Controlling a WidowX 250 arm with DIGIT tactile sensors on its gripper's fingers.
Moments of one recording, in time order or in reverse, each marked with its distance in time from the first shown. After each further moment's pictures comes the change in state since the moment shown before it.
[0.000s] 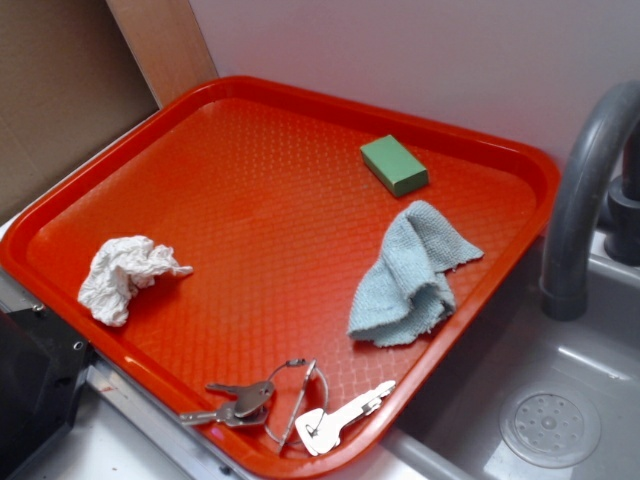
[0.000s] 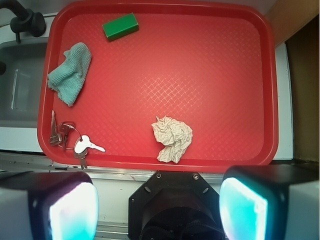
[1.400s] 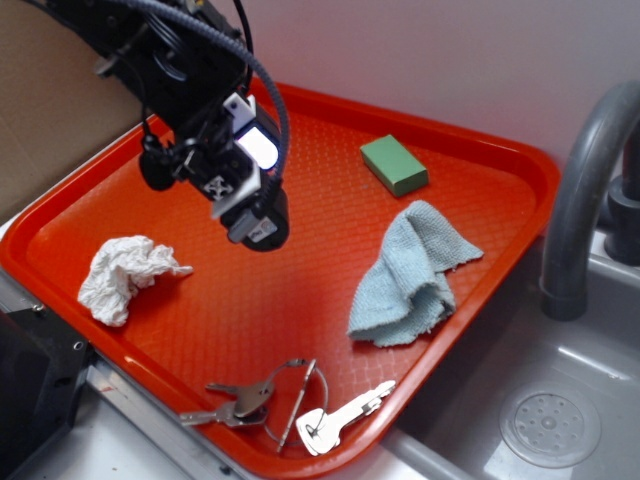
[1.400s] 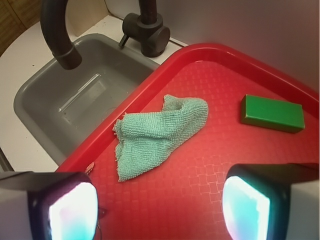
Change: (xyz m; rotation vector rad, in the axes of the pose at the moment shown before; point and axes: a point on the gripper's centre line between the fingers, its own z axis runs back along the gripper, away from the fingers) arm 0.070 -0.113 -0.129 -0.243 -0.302 -0.651
